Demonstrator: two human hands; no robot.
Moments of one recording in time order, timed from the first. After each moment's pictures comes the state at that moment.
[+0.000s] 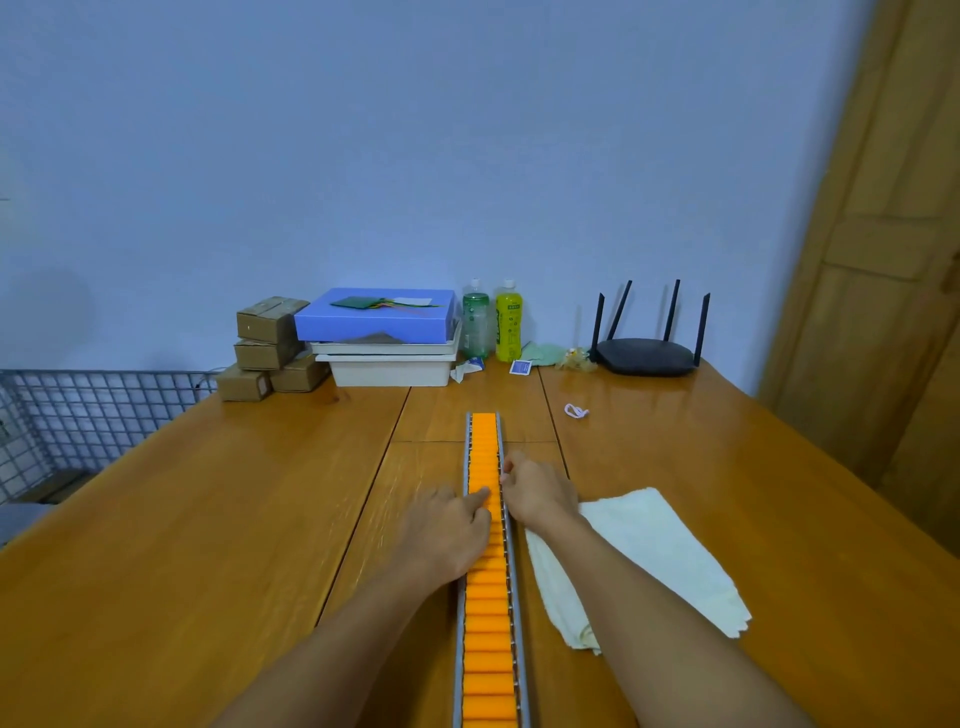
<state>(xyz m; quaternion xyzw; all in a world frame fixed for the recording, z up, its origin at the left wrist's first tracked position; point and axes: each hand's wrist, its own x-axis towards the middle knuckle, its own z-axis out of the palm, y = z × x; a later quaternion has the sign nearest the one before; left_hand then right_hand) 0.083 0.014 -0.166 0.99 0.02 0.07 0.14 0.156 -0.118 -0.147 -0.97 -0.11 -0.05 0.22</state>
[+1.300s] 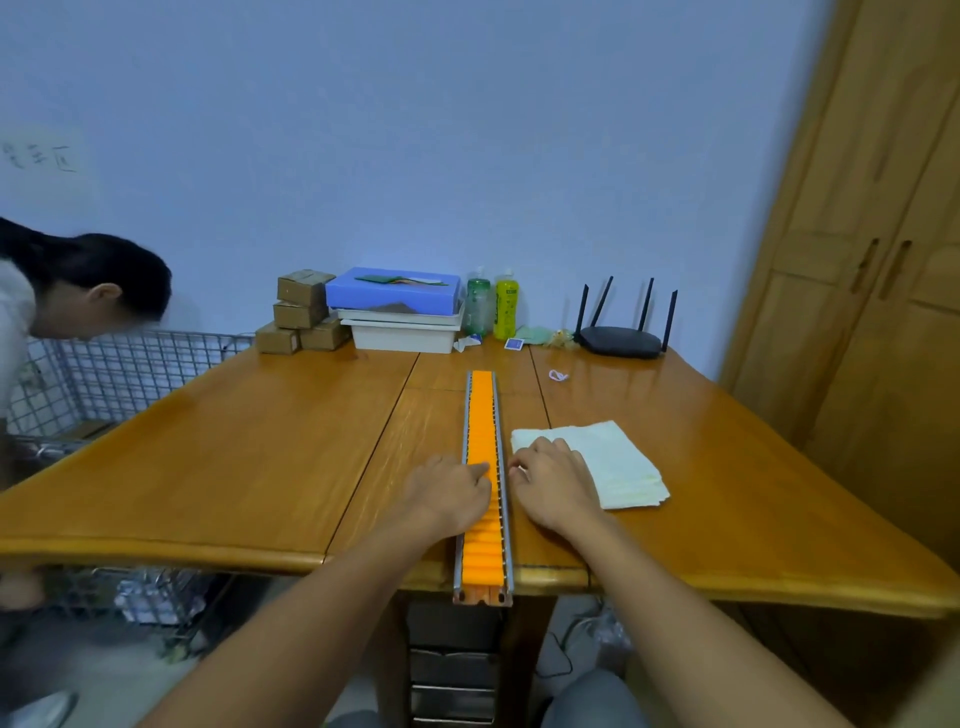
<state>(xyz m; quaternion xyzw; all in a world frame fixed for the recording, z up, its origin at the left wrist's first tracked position) -0.047 -0.015 -0.158 0.99 0.02 0.03 0.12 0.003 -0.179 -0.160 -0.95 -0.22 -0.17 0.12</state>
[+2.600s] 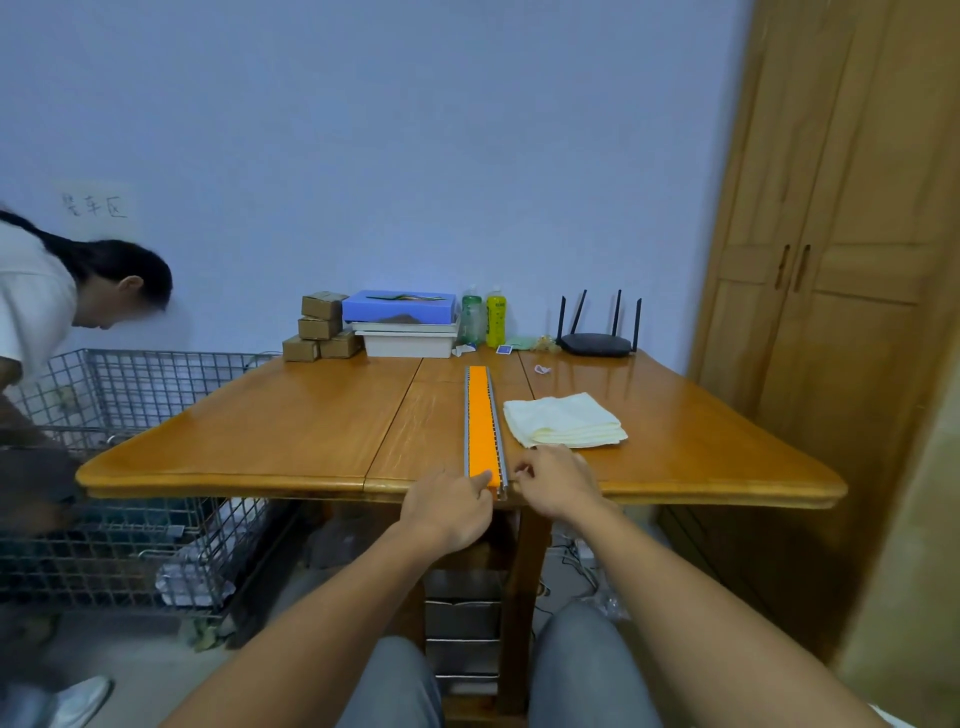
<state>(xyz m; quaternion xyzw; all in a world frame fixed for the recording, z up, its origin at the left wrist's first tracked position) -0.208 -0.044 -0.177 0.99 -0.02 0.08 0.08 -0.135 -0.205 -0.169 -0.97 -0.16 -0.13 0.15</state>
